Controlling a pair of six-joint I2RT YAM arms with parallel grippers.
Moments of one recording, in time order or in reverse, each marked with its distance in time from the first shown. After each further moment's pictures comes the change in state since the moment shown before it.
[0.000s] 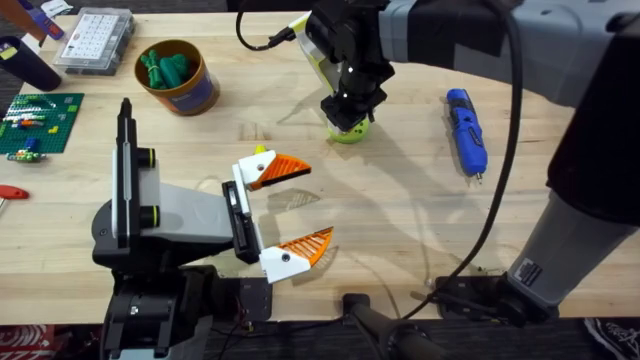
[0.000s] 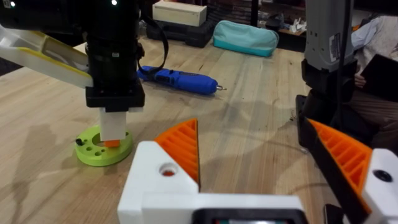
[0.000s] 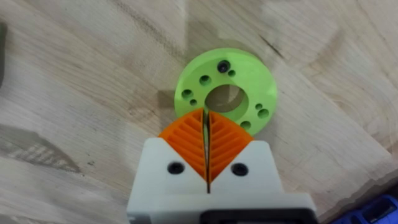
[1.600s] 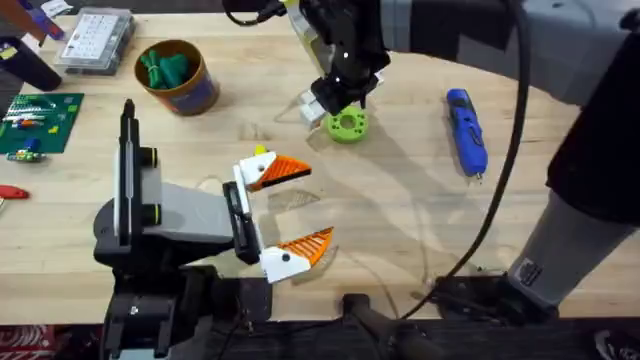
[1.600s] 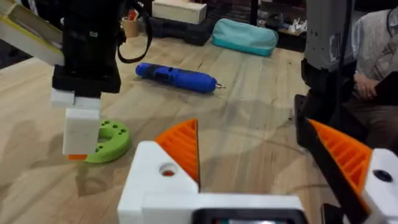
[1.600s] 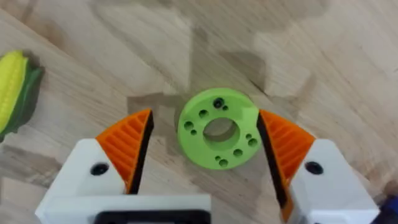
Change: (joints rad) left arm 0.000 0.000 0.000 -0.020 0.000 0.000; right arm 0.000 0.000 0.060 0.087 -0.001 -0.005
